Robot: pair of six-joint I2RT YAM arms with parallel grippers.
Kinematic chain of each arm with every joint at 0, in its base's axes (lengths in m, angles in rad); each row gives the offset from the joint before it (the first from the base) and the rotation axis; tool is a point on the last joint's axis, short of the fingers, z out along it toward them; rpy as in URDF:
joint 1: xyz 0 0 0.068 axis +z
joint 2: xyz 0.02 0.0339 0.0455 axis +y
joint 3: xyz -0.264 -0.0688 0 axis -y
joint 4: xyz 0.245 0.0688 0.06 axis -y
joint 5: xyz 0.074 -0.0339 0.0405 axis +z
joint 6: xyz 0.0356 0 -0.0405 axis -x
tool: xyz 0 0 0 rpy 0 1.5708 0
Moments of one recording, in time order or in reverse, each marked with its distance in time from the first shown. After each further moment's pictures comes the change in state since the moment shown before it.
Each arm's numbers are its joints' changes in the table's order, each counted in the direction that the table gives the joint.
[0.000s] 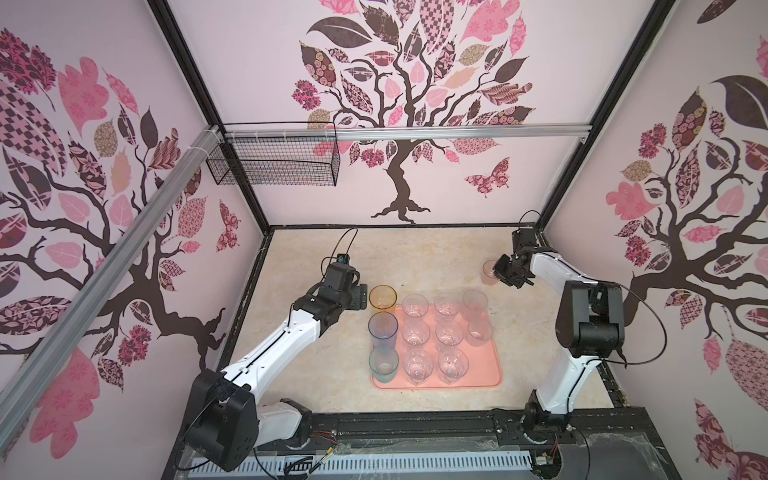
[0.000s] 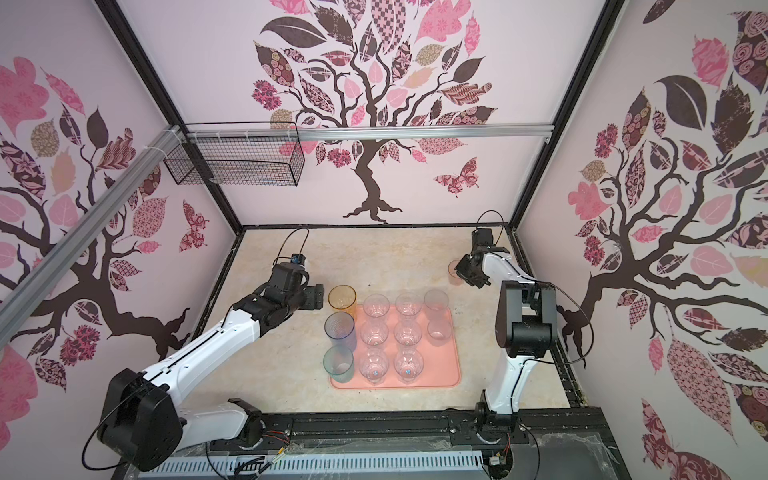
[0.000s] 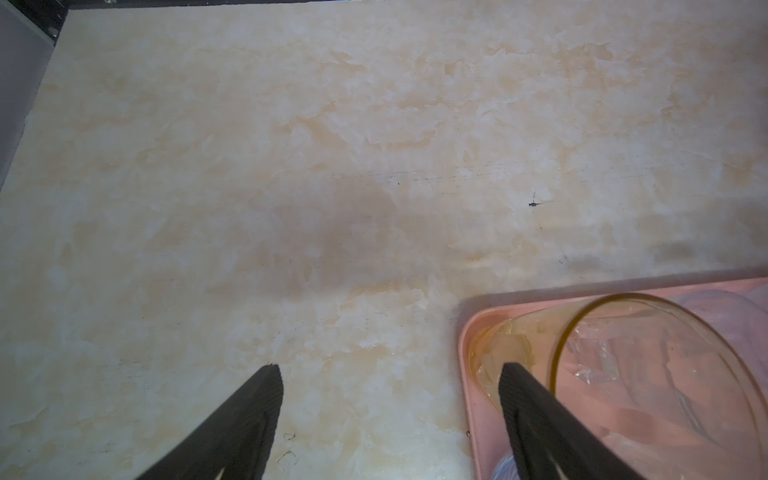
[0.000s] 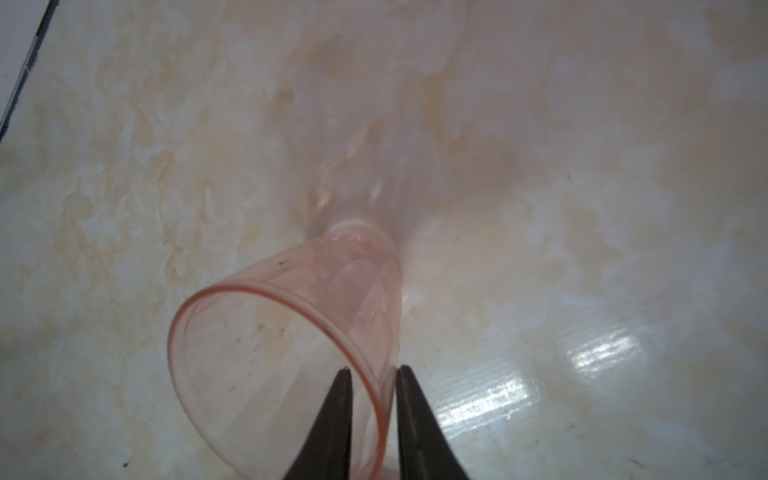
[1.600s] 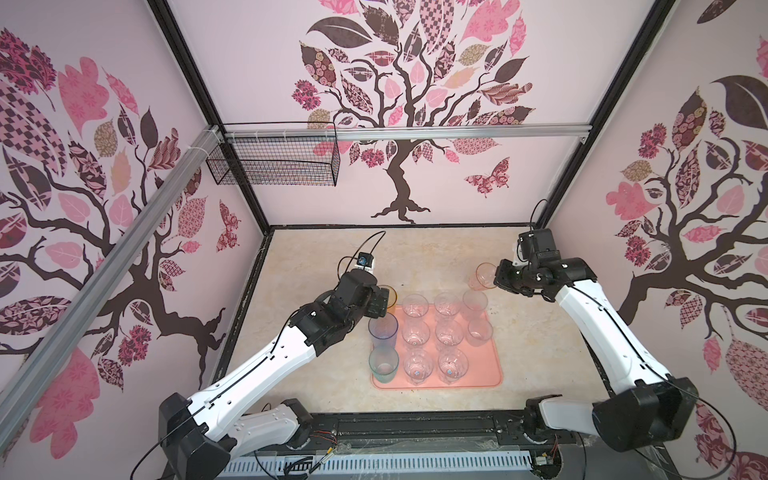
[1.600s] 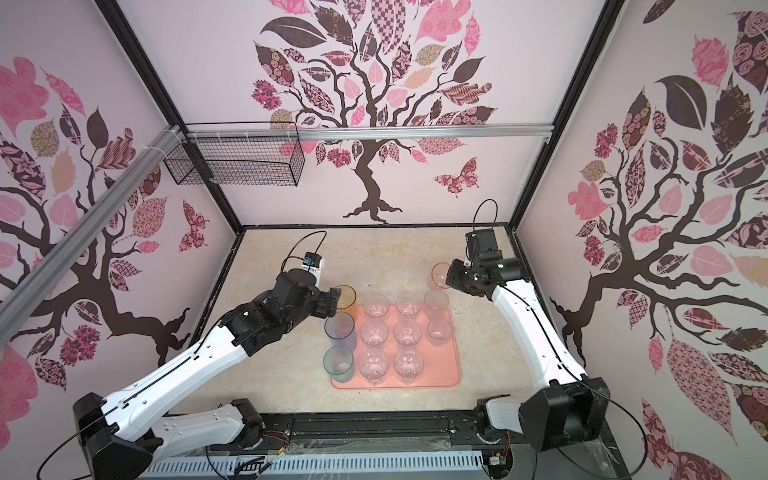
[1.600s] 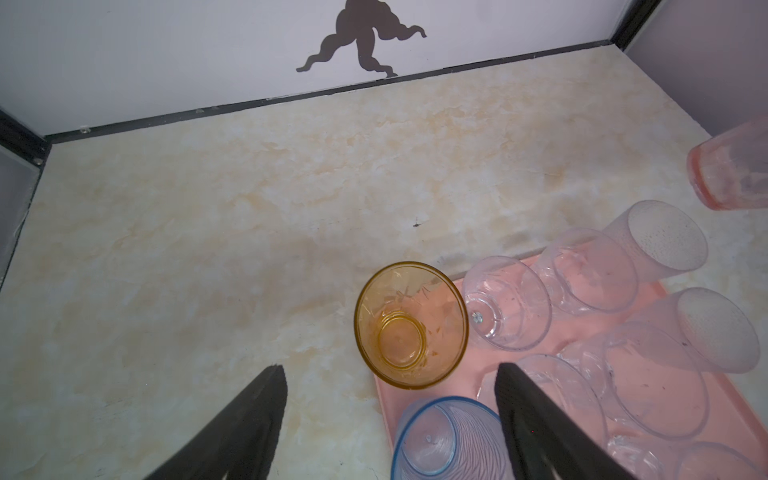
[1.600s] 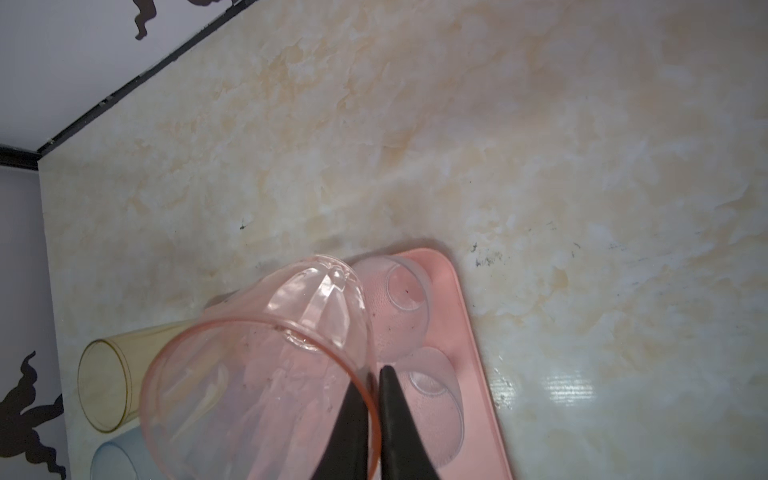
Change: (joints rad) left arm -0.347 -0.142 0.148 -0.163 0.156 0.048; right arm 0.217 -0.613 -0.095 -0.365 0.010 0.132
